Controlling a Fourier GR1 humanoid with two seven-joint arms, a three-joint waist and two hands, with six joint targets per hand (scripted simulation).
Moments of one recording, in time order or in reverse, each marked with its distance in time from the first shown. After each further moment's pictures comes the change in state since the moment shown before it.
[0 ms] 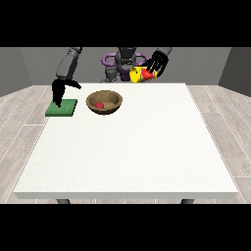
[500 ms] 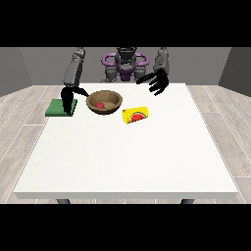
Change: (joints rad) left arm 0.074 -0.044 0.222 0.029 0.497 0.007 -0.265; right arm -0.066 0.112 0.056 -0.089 0.000 -0.031 0.027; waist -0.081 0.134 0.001
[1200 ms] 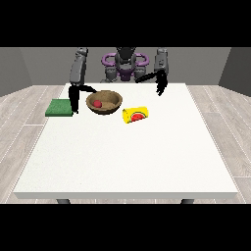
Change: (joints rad) left arm 0.057 0.005 0.063 0.095 0.156 -0.059 -0.105; right arm 0.044 0.105 0.082 0.035 0.041 -0.046 0.001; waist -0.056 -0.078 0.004
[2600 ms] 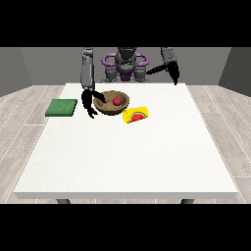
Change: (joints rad) left arm 0.021 0.058 -0.023 -0.138 0.054 -0.121 0.073; right arm -0.053 0.067 -0.004 0.133 0.000 -0.187 -0.031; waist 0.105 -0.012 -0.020
